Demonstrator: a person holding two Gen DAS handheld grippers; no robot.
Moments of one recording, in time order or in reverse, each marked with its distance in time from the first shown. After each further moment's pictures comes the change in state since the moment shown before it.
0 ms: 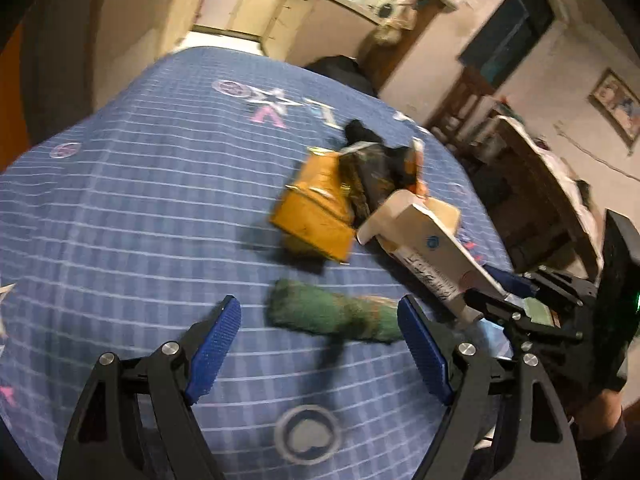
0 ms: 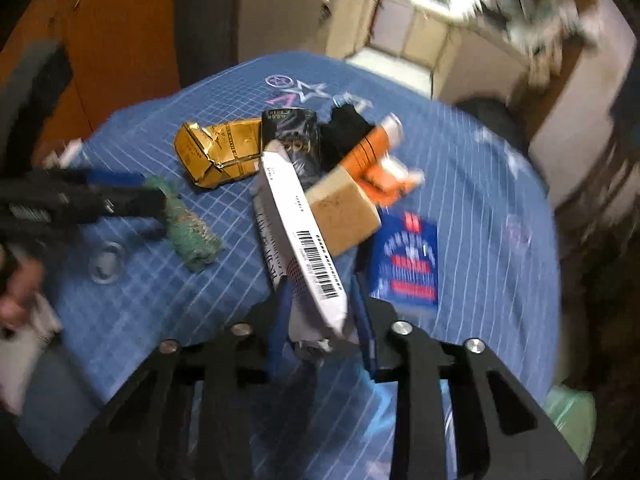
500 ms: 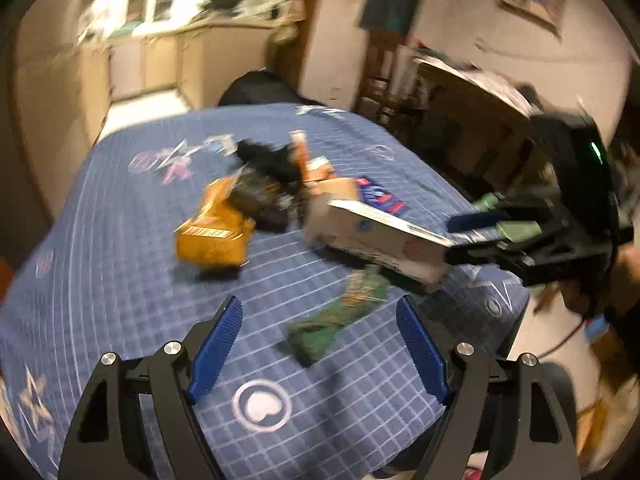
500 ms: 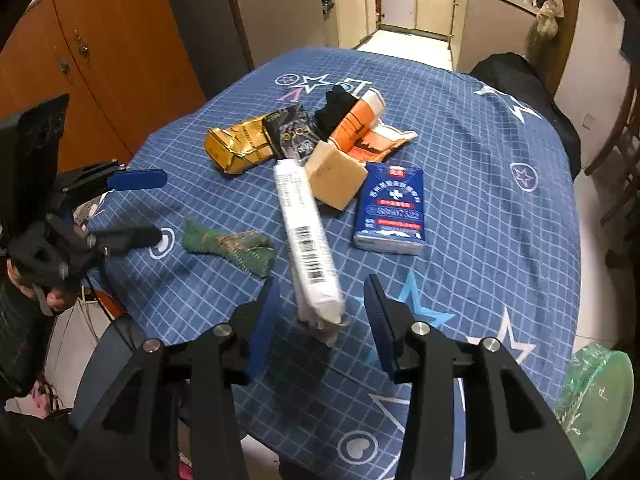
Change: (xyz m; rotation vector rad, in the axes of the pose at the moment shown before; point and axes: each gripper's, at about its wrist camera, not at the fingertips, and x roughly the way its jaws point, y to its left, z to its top) left arm -0.034 -0.083 -0.020 0.456 -0.023 -0.022; right arm -0.035 -0.026 -0.029 0.085 0.023 0.177
